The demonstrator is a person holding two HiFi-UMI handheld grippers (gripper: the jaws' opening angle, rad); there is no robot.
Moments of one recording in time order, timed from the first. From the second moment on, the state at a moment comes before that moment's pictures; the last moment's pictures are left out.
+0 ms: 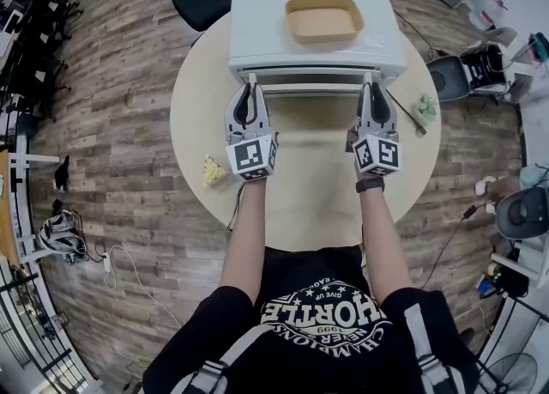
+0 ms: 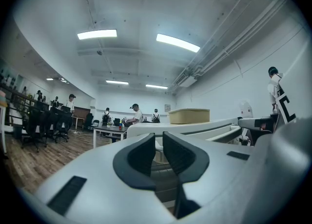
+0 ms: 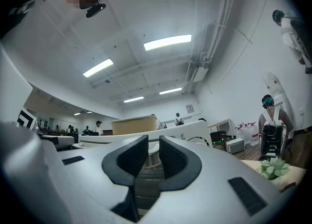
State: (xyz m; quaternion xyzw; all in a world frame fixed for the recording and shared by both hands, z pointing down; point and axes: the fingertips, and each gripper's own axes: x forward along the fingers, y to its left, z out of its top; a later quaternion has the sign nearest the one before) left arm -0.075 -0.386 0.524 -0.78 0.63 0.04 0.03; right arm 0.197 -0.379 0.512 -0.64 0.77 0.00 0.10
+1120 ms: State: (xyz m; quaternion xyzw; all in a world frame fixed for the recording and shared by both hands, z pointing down) left arm -0.080 -0.358 0.504 -0.79 0.61 -0.01 0.01; right arm 0.196 -0.365 0.497 -0.62 0.78 -0.06 0.02
